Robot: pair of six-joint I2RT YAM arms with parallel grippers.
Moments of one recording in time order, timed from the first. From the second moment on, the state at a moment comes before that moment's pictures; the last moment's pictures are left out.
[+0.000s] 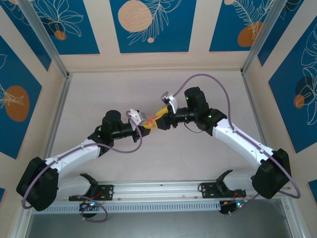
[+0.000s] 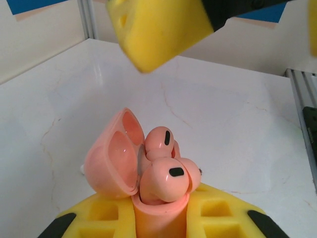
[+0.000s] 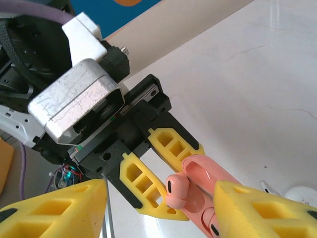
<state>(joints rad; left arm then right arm) -0.61 1.18 0.59 0.29 0.58 0.14 0.61 1.27 1.05 -0.29 -0.72 0.10</state>
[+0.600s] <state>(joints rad) -0.61 1.18 0.58 0.30 0.55 0.16 0.68 1.25 1.00 -0.34 -0.60 0.30</state>
